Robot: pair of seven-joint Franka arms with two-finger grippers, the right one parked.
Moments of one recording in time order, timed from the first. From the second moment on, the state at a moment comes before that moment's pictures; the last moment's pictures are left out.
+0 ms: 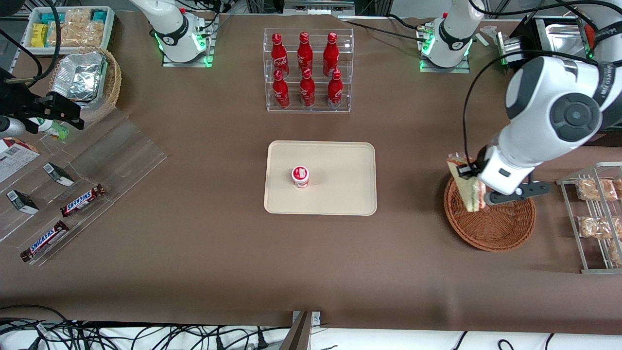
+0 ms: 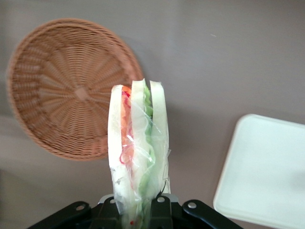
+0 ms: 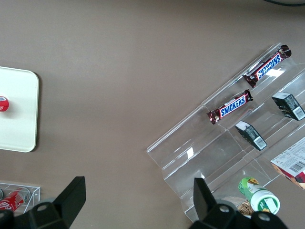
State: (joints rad) arm 0.03 0.31 -0.30 -1.58 0.10 1.78 -0.48
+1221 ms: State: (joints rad) arm -0.14 0.46 -0.50 -1.58 0.16 1.87 -0.65
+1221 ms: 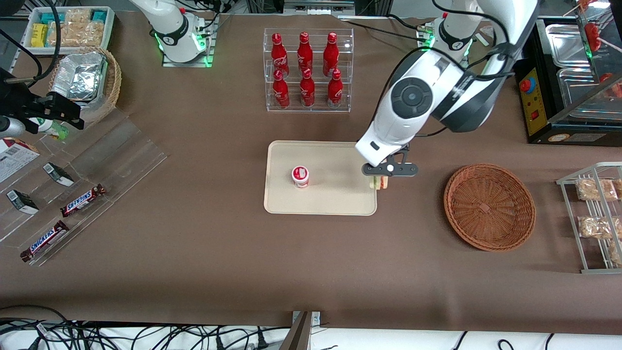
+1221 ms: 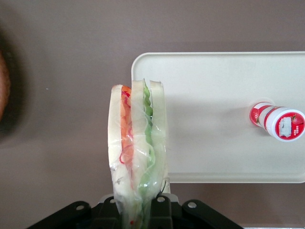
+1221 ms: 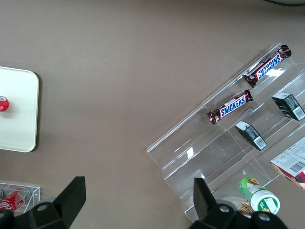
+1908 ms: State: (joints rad) arm -0.22 0.64 -0.50 -1.59 0.29 2.00 -0.78
